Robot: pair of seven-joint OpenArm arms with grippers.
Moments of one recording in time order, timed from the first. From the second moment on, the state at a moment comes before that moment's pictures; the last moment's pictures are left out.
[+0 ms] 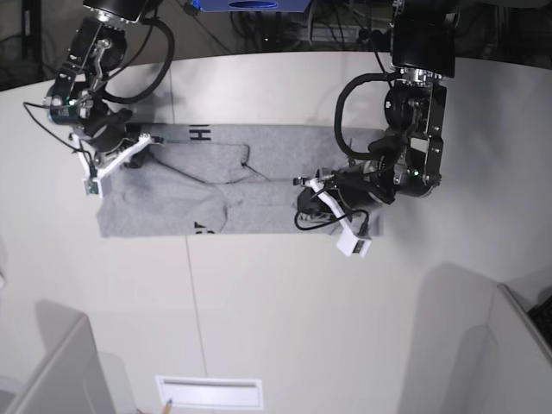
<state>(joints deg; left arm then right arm) -3.6 -8.9 5.7 94.4 -41.1 -7.2 62.8 -10.7 -0.6 25.1 104.4 17.8 20.4 -64.2</state>
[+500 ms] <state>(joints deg) -4.6 -7.0 6.5 91.1 -40.8 -7.1 62.7 -10.7 -0.6 25.1 104.4 18.0 20.4 -64.2</state>
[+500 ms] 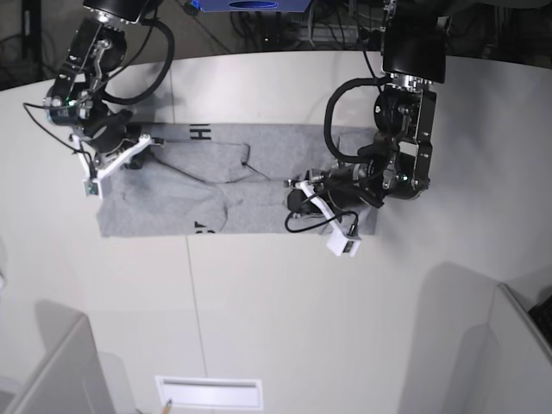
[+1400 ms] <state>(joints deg) -4.6 -5.4 6.5 86.3 -41.1 -7.2 62.7 -10.3 -0.7 25.1 104.4 18.0 20.4 -64.2</state>
